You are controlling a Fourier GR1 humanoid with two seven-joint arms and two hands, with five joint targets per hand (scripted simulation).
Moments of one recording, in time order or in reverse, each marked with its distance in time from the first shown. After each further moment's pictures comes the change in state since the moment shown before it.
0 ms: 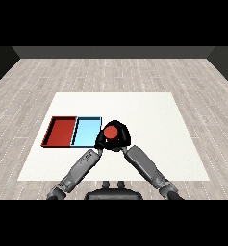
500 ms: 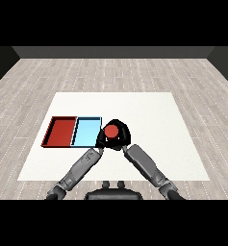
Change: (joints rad) left arm -0.034 0.005 -0.020 0.025 -0.005 0.090 0.028; right arm -0.017 -0.002 -0.014 0.014 -0.011 0.015 -0.019
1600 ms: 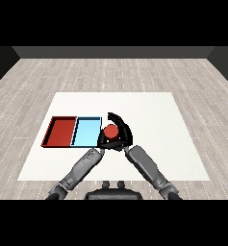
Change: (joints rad) left arm -0.008 -0.017 -0.010 0.016 0.047 0.030 -0.090; right arm 0.037 0.003 -0.026 -0.070 0.035 0.070 0.011
